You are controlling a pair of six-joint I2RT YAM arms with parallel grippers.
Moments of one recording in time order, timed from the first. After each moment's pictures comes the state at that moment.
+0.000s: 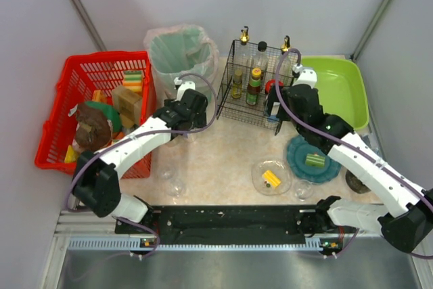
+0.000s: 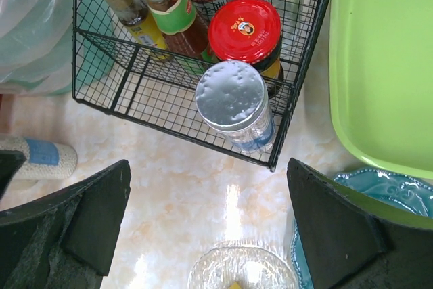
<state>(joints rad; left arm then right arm) -0.60 1.43 1.11 -0.55 -0.50 -0.48 0.63 1.12 1.10 -0.48 0.43 0.47</state>
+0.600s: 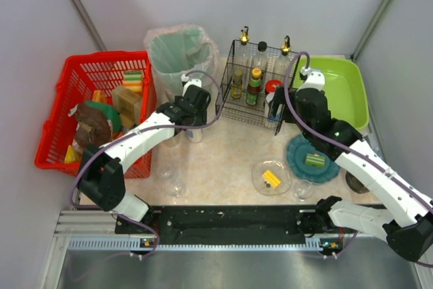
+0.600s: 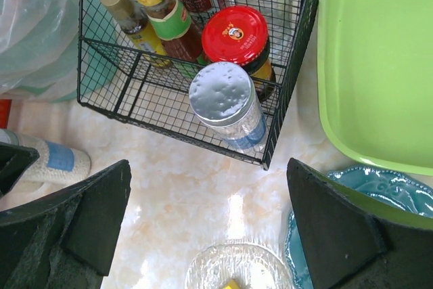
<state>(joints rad) -0.60 1.51 1.17 -0.55 -0.45 -0.45 0.63 1.04 1.07 -0.49 0.45 0.46</state>
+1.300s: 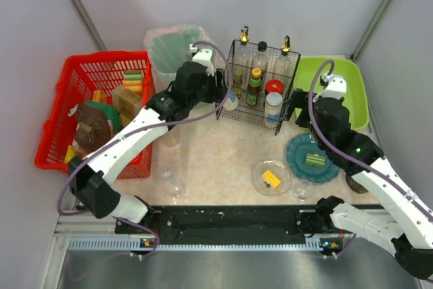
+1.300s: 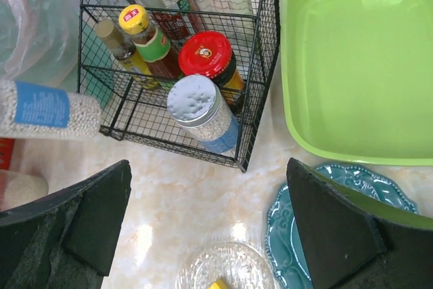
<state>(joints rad) -0.66 1.42 1.40 -0.39 -0.16 -0.35 0.63 0.87 1.05 -0.53 0.53 0.45</state>
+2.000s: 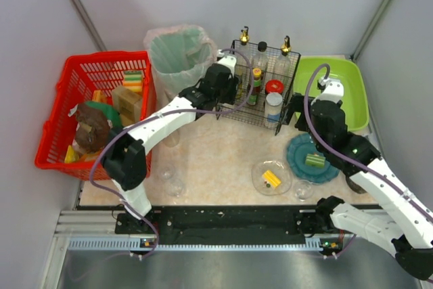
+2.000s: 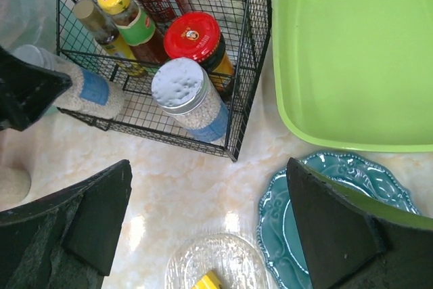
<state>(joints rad) -0.68 1.73 1.47 -0.27 -0.28 -0.17 0.63 0.86 1.01 -0.55 0.54 0.46</state>
